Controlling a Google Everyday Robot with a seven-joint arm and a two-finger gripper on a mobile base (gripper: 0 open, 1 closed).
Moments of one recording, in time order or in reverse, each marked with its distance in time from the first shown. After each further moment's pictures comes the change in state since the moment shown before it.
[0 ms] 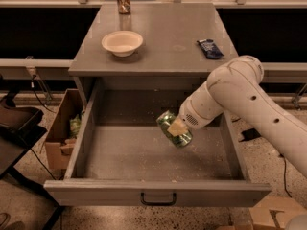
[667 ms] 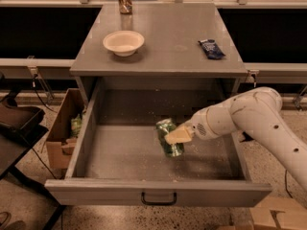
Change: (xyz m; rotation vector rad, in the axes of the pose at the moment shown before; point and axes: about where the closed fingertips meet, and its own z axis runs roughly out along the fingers) arm 0.020 -0.013 0.020 -0.049 -0.249 0.271
